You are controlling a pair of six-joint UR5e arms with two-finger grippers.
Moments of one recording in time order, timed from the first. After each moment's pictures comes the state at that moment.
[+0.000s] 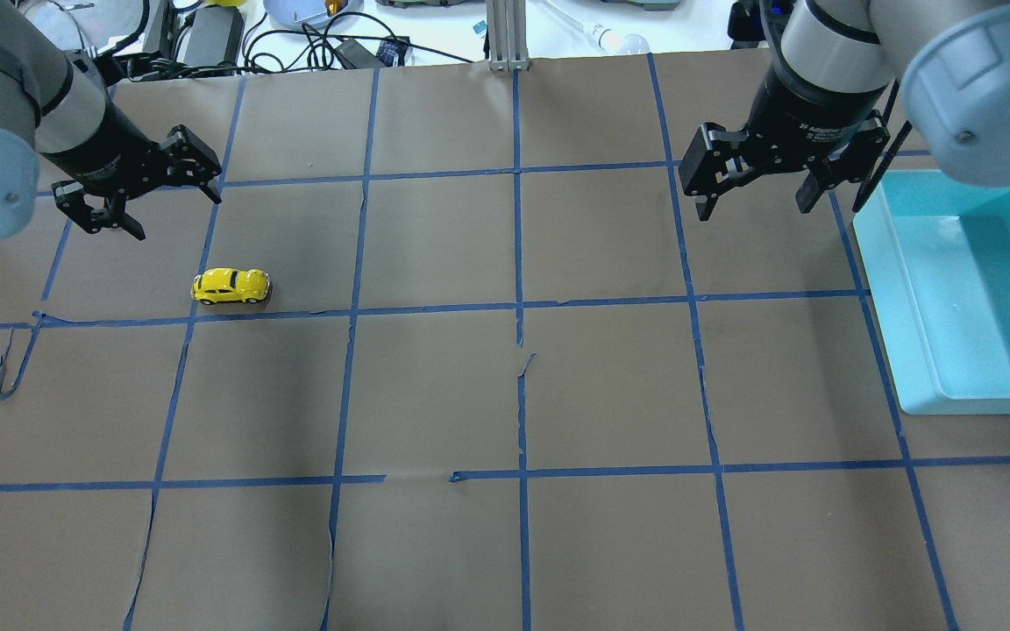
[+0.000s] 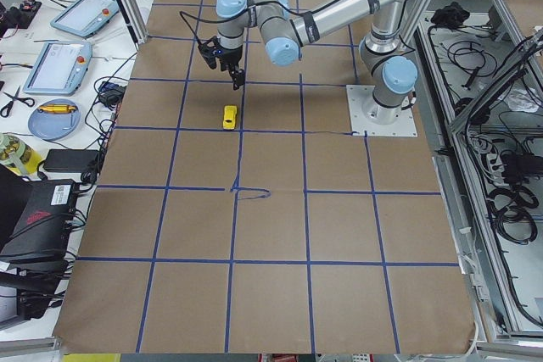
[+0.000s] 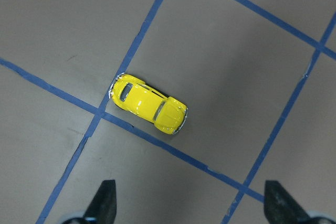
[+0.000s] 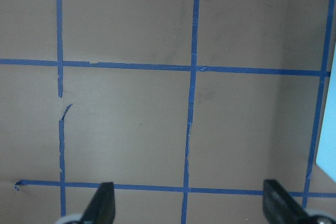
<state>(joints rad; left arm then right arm) -1.28 -1.78 -1.79 -1.06 1.54 -0.35 1.60 -1.58 1.60 -1.59 -1.55 -0.02</state>
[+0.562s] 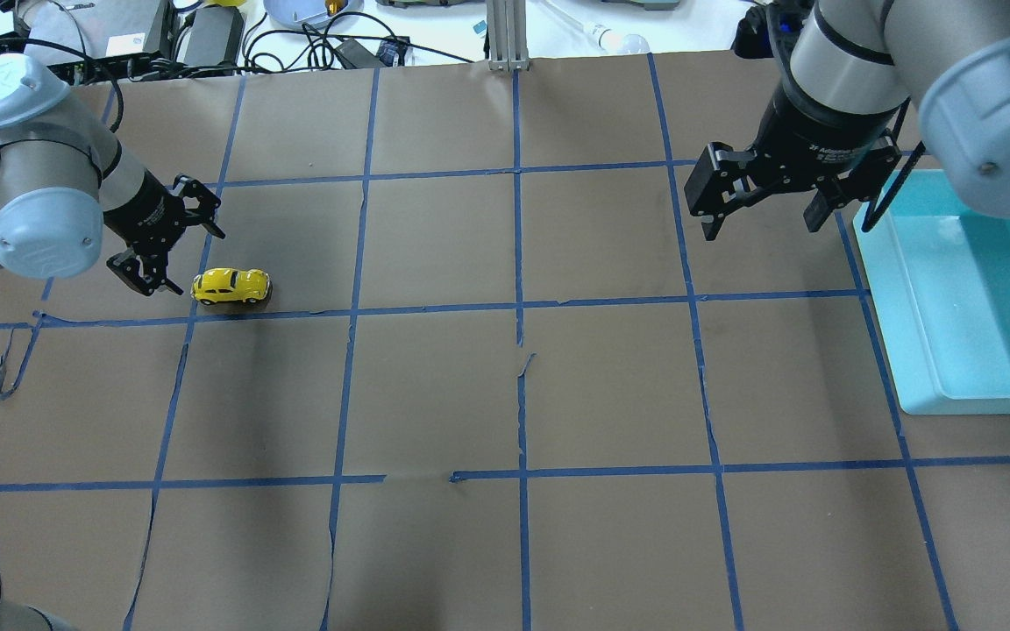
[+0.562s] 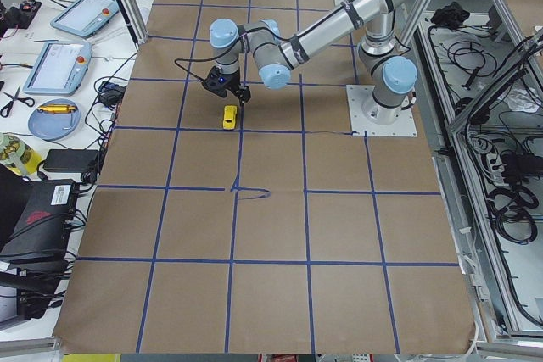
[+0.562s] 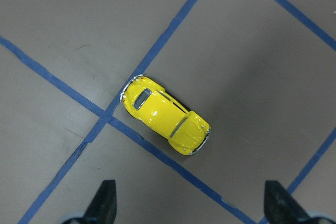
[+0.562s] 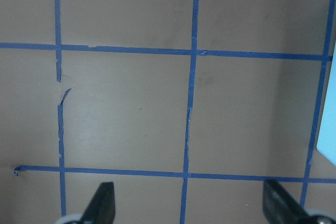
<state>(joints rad) -1.25 -1.90 -1.80 -1.02 1.54 -0.88 1.60 -1.62 1.63 -1.57 -1.55 -0.02</state>
